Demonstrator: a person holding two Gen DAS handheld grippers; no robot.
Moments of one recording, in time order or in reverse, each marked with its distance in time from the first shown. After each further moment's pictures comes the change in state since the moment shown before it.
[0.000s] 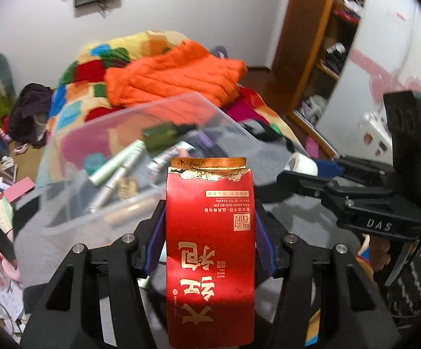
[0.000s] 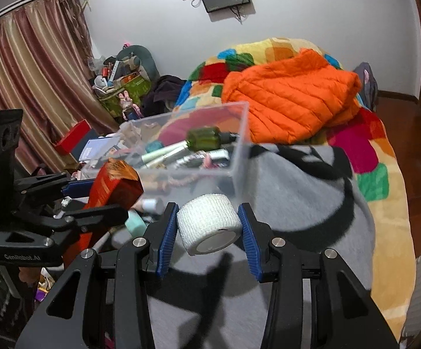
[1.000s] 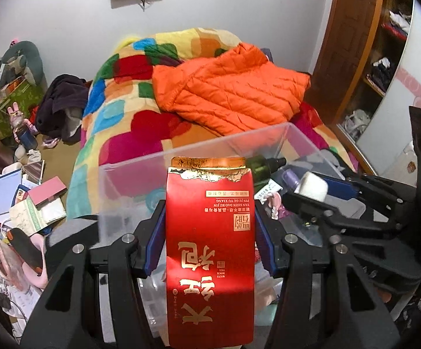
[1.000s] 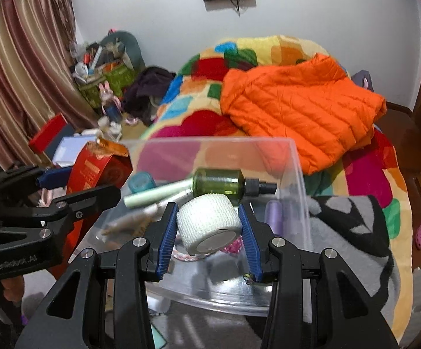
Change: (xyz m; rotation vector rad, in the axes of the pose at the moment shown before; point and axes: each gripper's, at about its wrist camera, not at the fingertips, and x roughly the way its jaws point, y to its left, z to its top) left arm 0.052 0.087 0.056 -0.073 0.034 0.152; right arm 0.106 0.036 0.066 -0.035 0.084 -0.125
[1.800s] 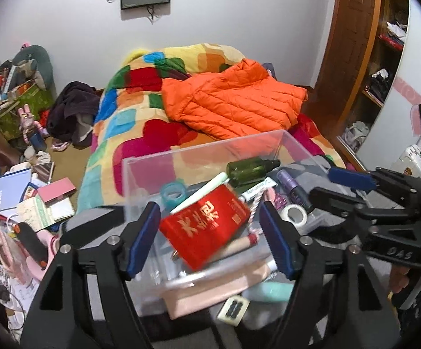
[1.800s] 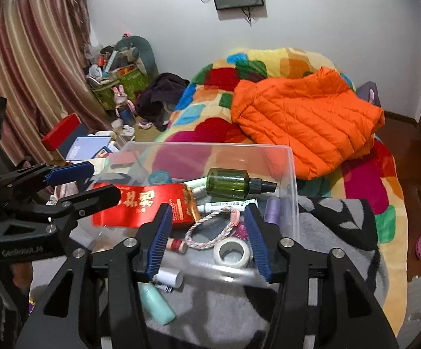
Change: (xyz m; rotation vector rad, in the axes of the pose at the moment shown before) left arm -0.055 0.007 -0.026 -0.026 -0.086 0.027; right arm -0.058 0.009 -0.011 -0.049 -0.069 0.054
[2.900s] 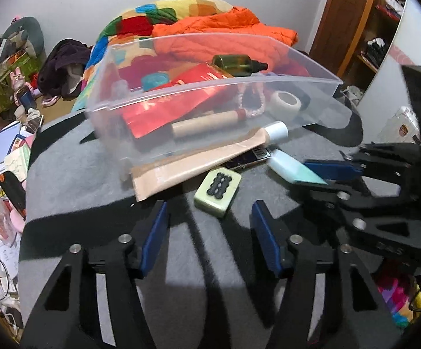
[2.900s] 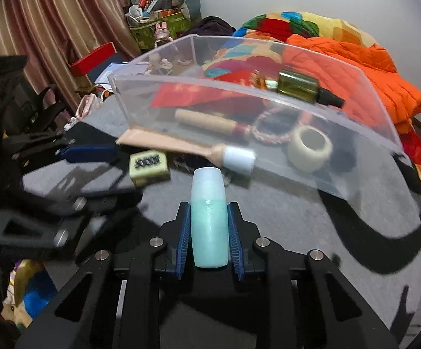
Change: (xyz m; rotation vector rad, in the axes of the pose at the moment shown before) left arm 0.020 -0.020 -0.111 0.008 0.184 -0.042; right arm 0.030 0.037 -0.103 -0.180 0.229 0.078
